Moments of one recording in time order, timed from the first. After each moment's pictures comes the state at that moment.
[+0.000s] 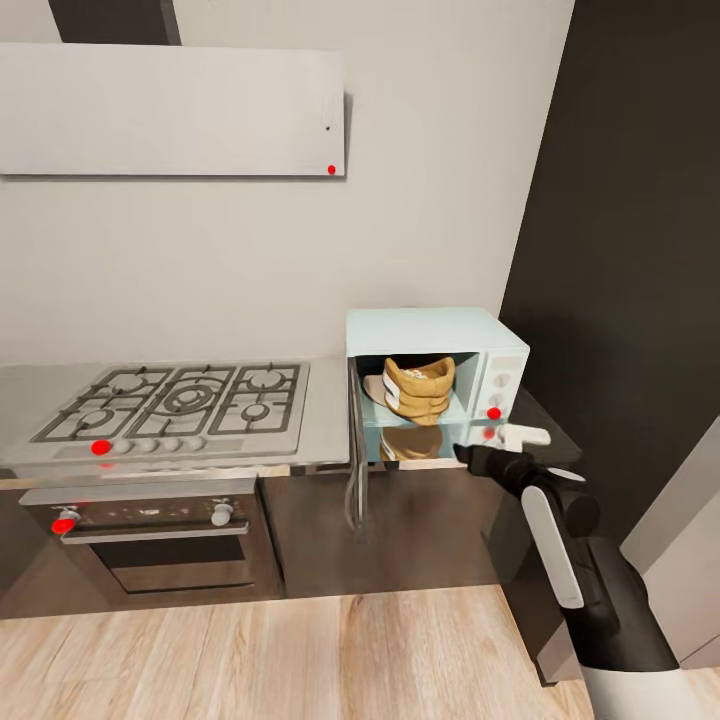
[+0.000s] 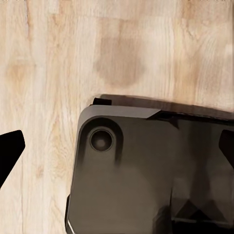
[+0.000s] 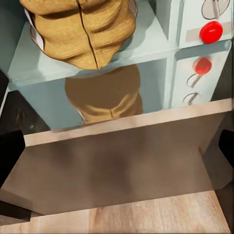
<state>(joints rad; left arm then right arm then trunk) -0.03 -0.04 0.12 -0.22 0.01 -0.24 0.01 -0.52 -0.03 0.04 -1.59 -0.33 0.87 -0.21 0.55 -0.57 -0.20</state>
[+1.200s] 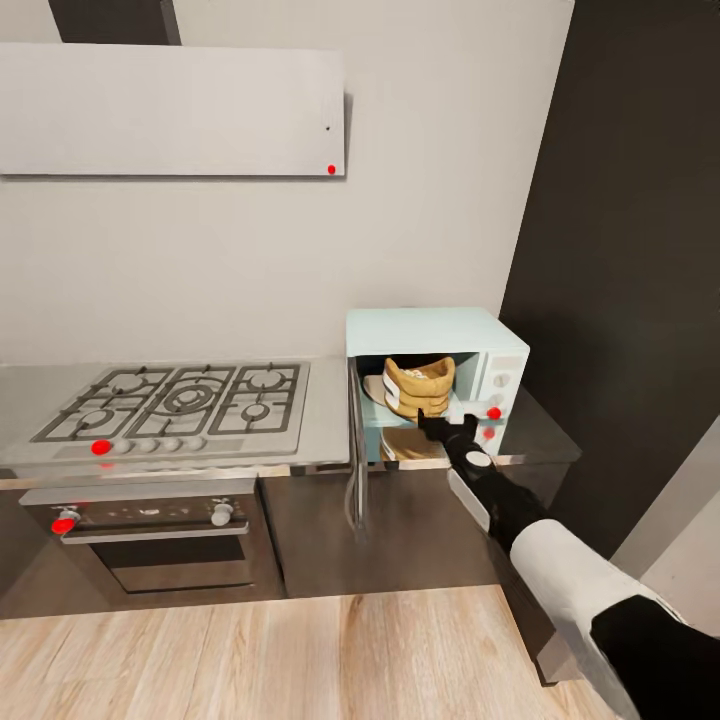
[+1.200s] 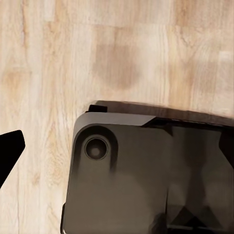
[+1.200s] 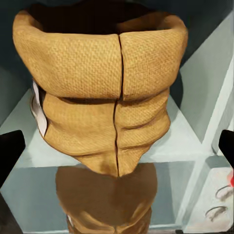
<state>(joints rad) -0.04 -0.05 0.11 -0.23 0.00 -0.24 0.01 -0.95 0.00 0.40 -0.57 -0.32 -0.09 -0.20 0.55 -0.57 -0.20</state>
